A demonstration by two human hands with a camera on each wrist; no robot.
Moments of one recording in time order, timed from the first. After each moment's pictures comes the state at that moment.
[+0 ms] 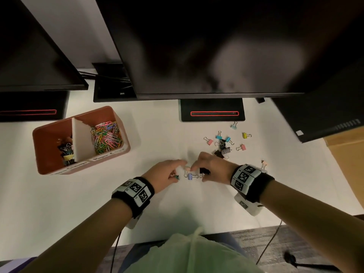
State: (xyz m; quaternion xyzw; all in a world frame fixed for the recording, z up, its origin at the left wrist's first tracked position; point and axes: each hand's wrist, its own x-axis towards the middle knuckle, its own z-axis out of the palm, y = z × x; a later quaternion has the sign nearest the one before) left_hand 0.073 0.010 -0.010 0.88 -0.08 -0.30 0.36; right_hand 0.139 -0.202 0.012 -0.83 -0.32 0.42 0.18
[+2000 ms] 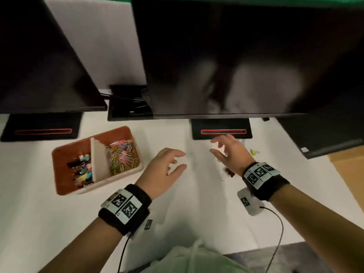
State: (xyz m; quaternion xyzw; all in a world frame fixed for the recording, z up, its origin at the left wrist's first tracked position) left_hand 0.093 0.056 0.063 0.86 -0.01 -0.11 0.50; right_hand 0.186 -0.177 0.051 -0.94 -0.17 0.14 0.24
